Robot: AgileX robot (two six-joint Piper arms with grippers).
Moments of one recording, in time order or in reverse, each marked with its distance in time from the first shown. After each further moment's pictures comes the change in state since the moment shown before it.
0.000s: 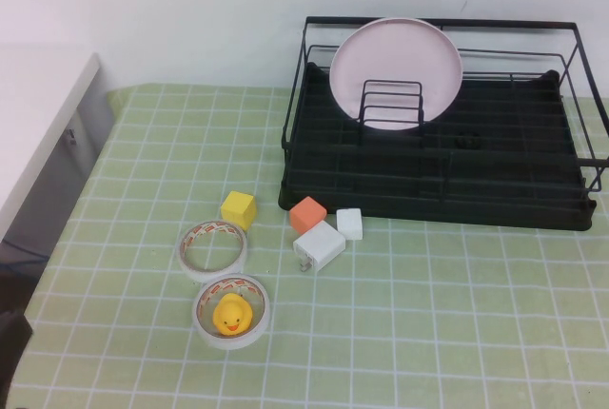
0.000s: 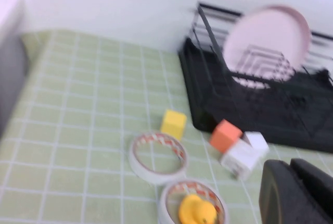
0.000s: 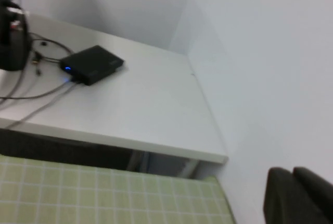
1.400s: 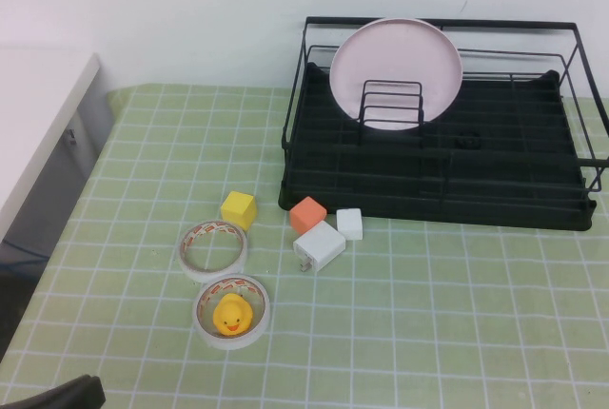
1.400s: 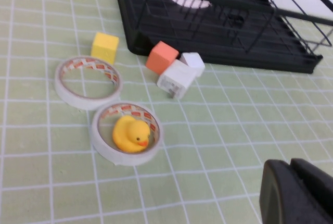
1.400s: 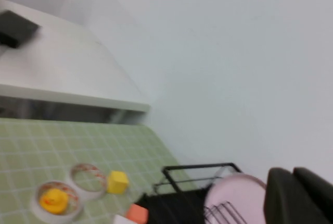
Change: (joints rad) right arm 0.047 -1.491 1.519 -0.179 -0.529 0.001; left arm 0.000 -0.002 0.004 0.006 0.277 -0.002
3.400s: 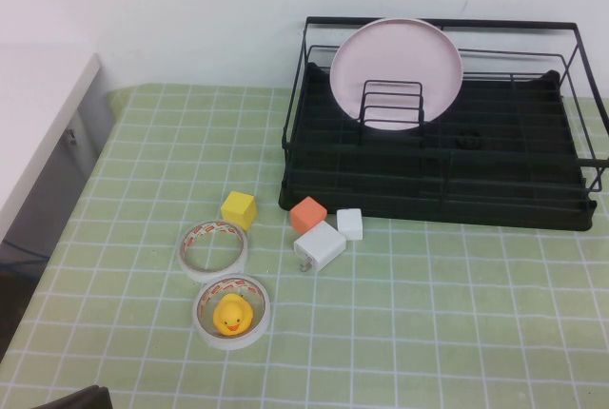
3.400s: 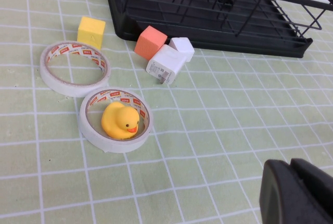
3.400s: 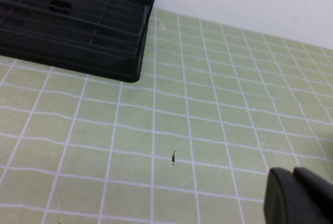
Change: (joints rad) right arm -0.226 -0.305 0.664 -1.167 -0.374 1.304; left arm 0.000 0.000 0.000 0.007 0.045 0.000
